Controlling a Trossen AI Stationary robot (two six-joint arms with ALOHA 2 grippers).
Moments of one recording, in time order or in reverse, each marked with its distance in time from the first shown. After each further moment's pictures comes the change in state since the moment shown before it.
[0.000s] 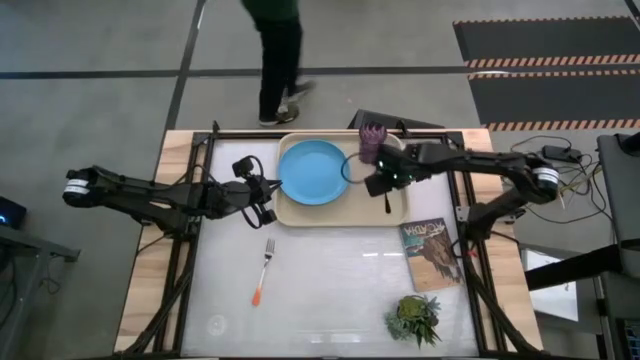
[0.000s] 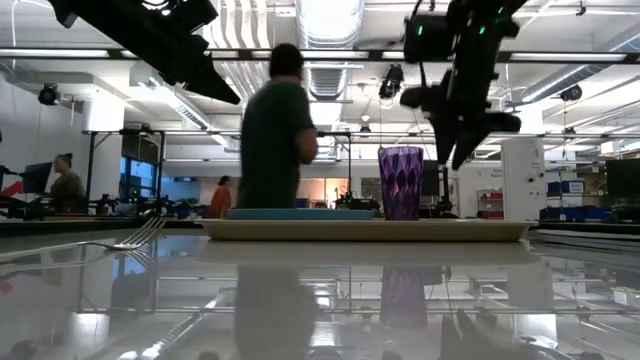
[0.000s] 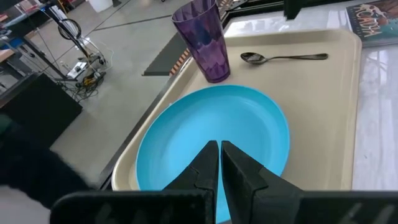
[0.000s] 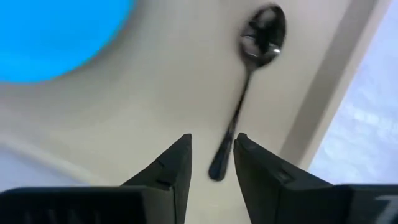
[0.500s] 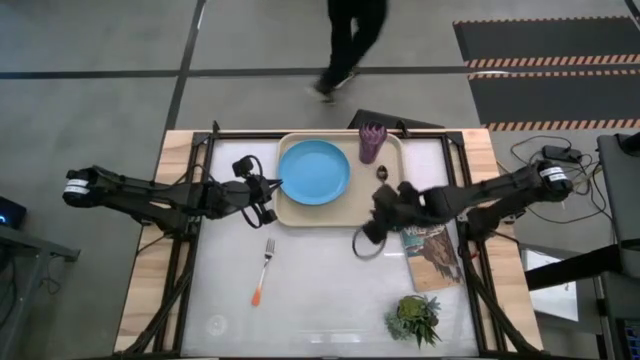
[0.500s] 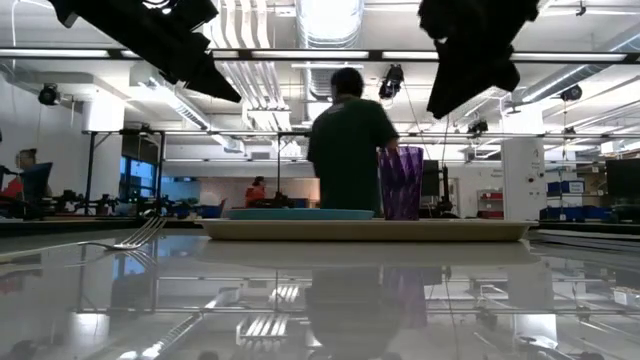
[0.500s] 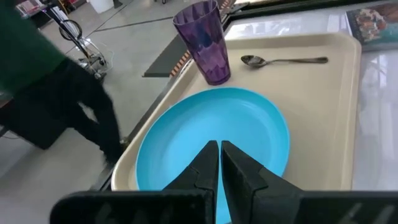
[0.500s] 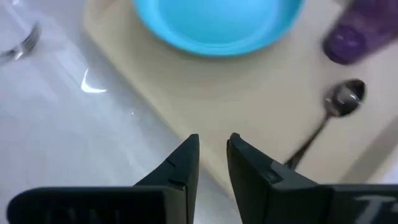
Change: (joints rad) left arm 0.000 0.000 0.000 0.013 -0.002 -0.002; right arm 0.529 -0.084 -0.011 0.126 0.372 -0.036
